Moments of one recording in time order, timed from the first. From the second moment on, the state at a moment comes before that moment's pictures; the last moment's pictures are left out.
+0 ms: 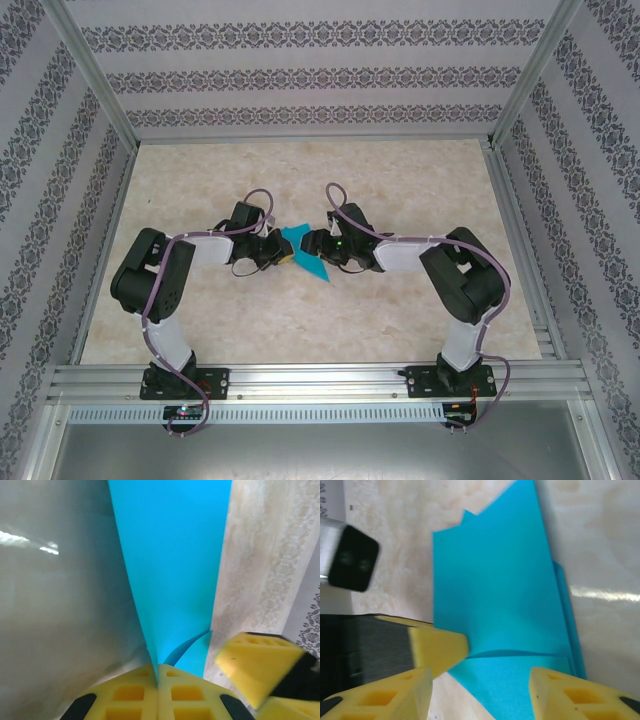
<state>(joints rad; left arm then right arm) -0.37 1.80 0.86 -0.01 0.62 -0.91 0.63 1.82 0.92 0.17 -0.39 0.85</state>
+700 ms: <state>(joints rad) -0.38 1.75 0.94 -0.20 0.58 -0.96 0.87 1.72 0.71 0.35 0.05 0.10</state>
